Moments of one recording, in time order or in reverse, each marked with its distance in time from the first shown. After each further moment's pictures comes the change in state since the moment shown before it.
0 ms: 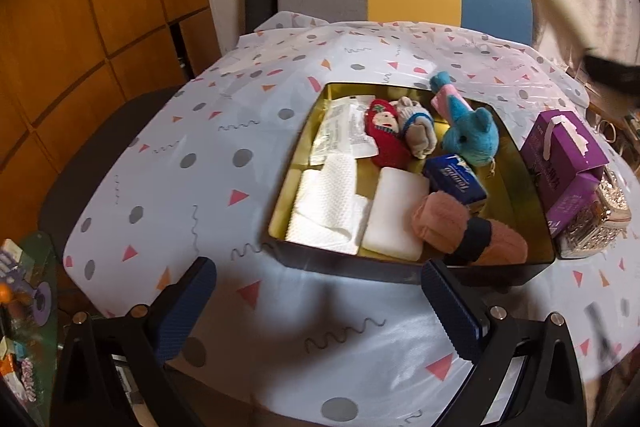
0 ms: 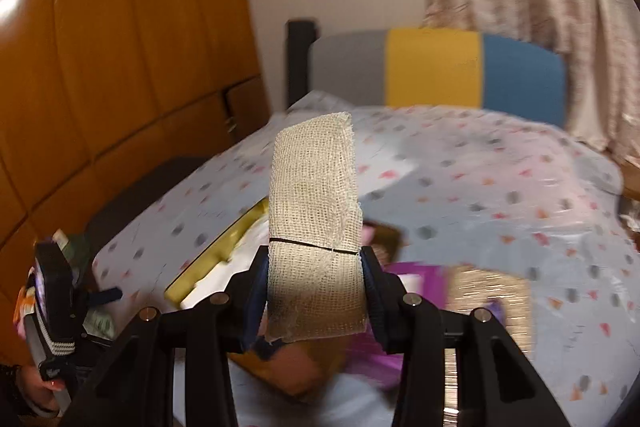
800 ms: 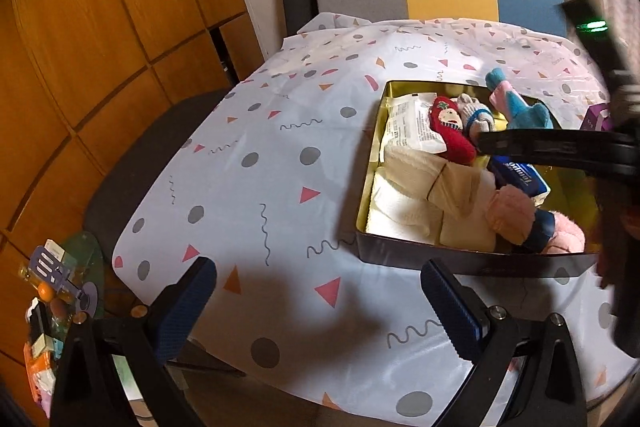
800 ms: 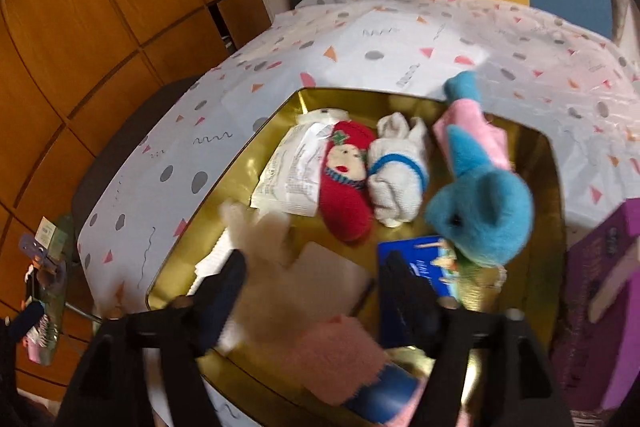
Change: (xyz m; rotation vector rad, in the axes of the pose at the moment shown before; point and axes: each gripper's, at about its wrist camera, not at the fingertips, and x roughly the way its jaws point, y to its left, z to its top) left arm -0.001 0.034 -0.007 0.012 -0.007 0.168; right arm 0.169 0.054 -0.036 0.108 0.279 0.020
